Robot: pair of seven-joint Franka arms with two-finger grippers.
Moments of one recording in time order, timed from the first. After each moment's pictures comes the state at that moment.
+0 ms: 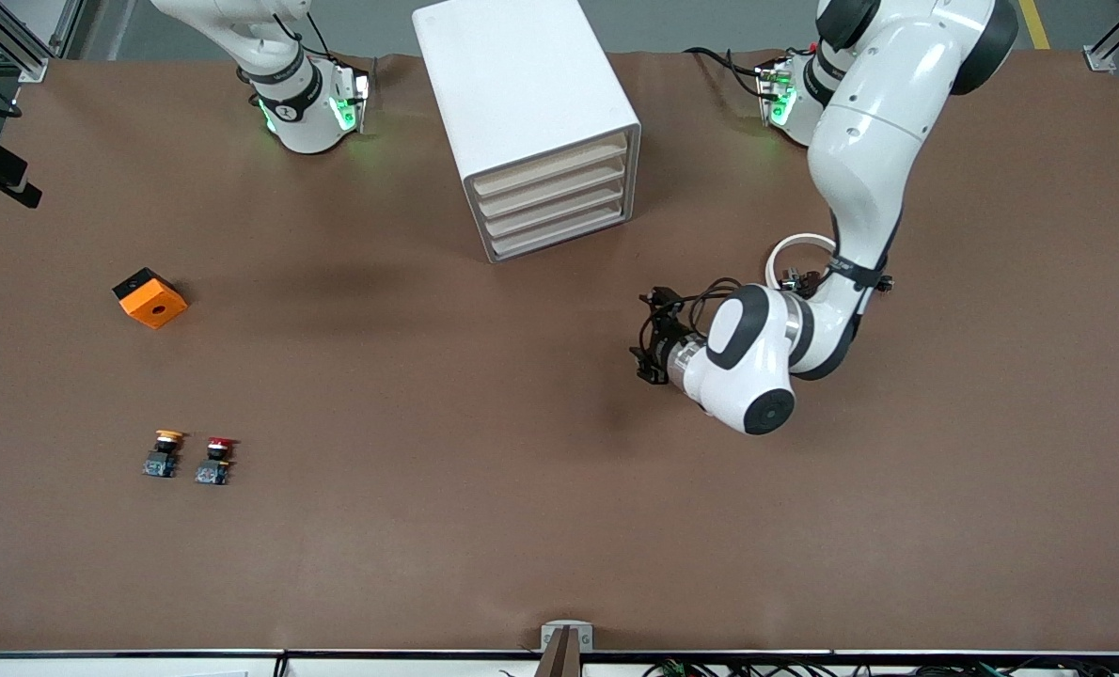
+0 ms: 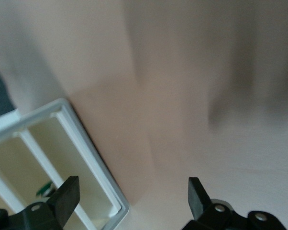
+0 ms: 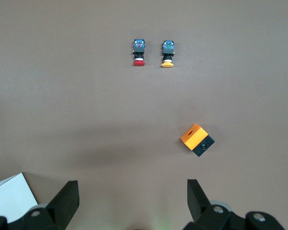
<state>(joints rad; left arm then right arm) -0.35 0.84 -0.15 -1.41 -0.58 1.70 -1.83 -0.06 -0.14 -0.09 -1.64 0.00 1.50 -0.07</state>
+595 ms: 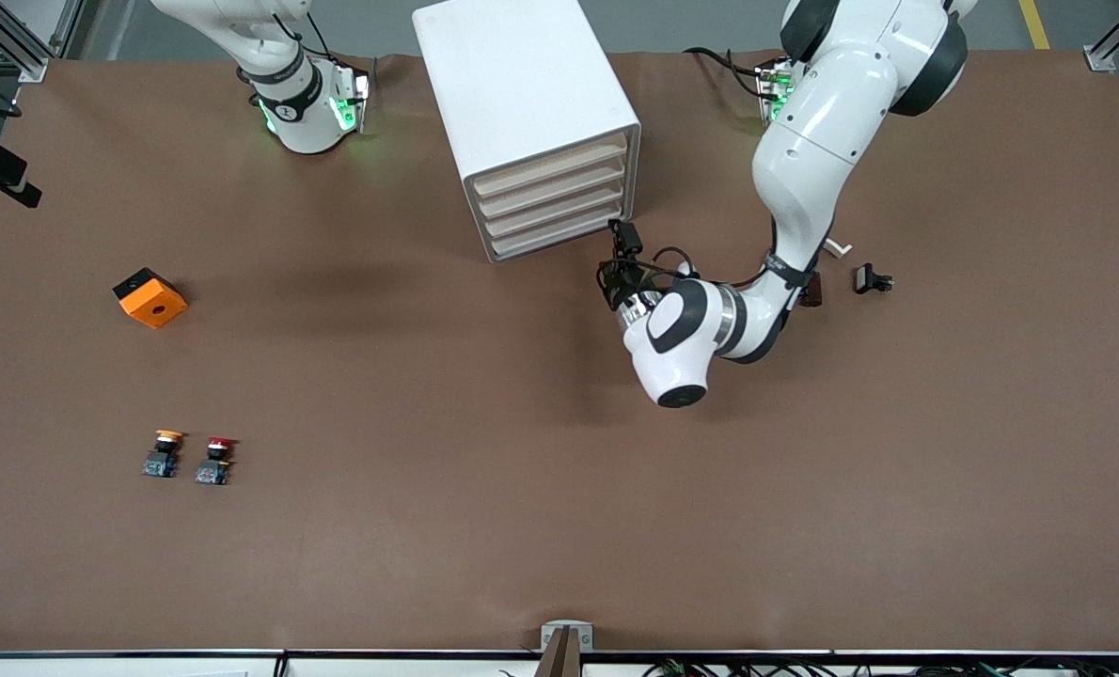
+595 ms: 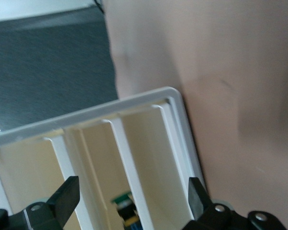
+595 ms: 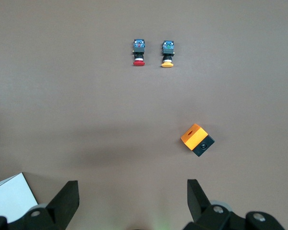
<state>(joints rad) -0.47 0.94 -0.15 -1.40 -0.69 1.35 -1.97 -0.06 -0.14 -0.09 -1.64 0.00 1.50 -0.07</state>
